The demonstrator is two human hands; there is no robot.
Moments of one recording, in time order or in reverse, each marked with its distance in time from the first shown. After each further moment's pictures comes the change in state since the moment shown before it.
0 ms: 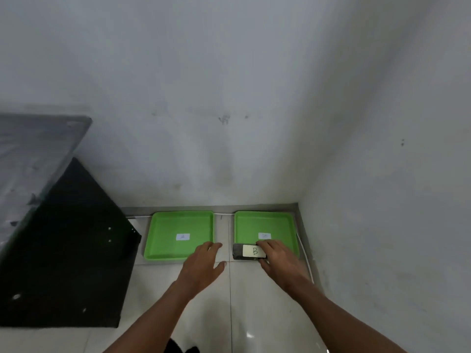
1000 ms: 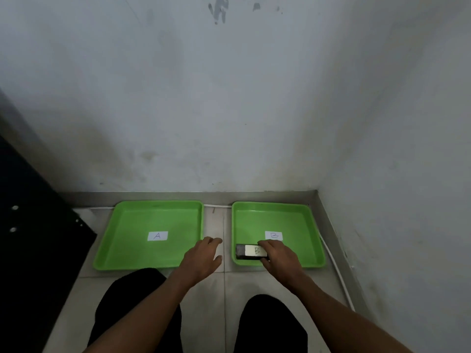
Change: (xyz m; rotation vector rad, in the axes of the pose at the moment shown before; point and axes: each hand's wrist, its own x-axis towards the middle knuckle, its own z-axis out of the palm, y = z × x) left_hand 0.204 -0.140 0.250 0.038 -0.030 0.029; right_hand 0.132 0.151 0.302 -0.019 -0.007 0.055
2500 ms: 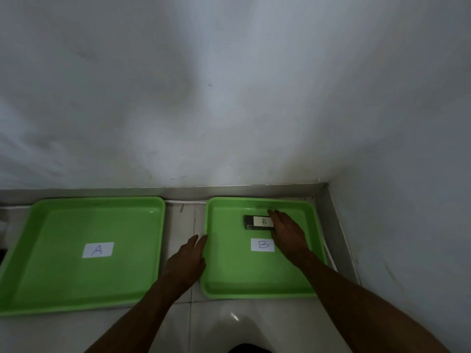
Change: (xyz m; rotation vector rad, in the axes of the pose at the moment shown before) left_hand 0.166 -0.009 0.078 -0.025 -0.152 -0.099; right_hand 0.173 0.169 0.068 0.019 -0.080 0.202
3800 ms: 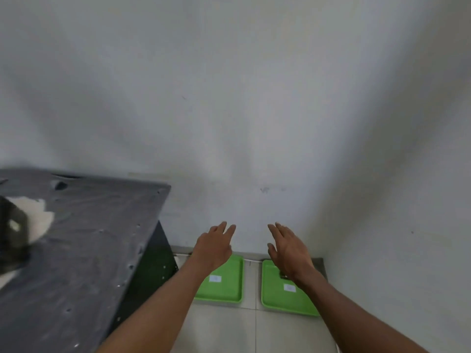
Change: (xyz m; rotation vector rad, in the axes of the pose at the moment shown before) left_hand -0.519 0.137 -0.555 0.335 0.321 0.013; right_hand -0.382 -0.404 -0.579 -0.004 0.257 -0.335
